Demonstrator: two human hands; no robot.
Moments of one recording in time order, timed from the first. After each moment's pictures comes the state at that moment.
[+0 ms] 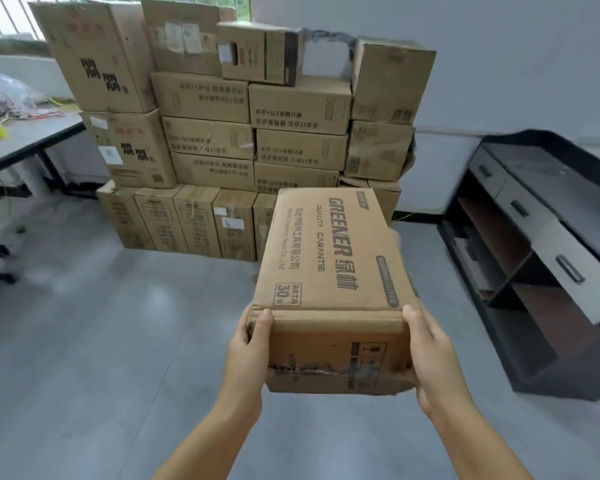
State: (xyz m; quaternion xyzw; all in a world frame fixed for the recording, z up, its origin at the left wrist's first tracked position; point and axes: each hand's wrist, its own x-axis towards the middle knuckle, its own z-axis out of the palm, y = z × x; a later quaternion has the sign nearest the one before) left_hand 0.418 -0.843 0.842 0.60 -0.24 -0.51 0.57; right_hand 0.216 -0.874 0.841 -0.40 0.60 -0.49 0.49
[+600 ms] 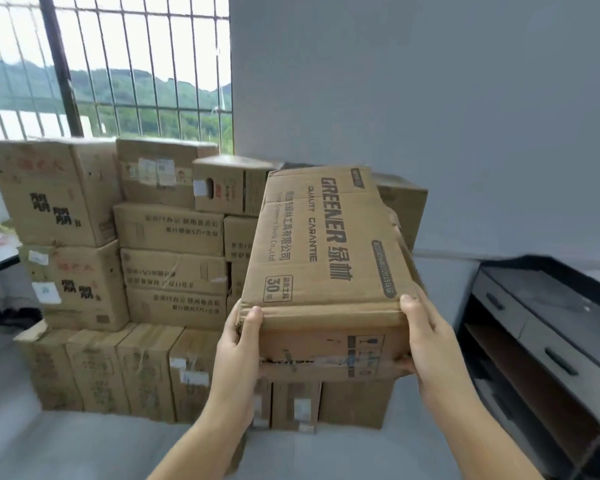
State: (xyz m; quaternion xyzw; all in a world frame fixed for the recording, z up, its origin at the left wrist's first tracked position) left_hand 0.462 -1.270 0.941 0.46 -0.36 -0.45 0.67; right_hand 0.253 -1.288 0.971 -0.48 0.50 -0.60 0.40
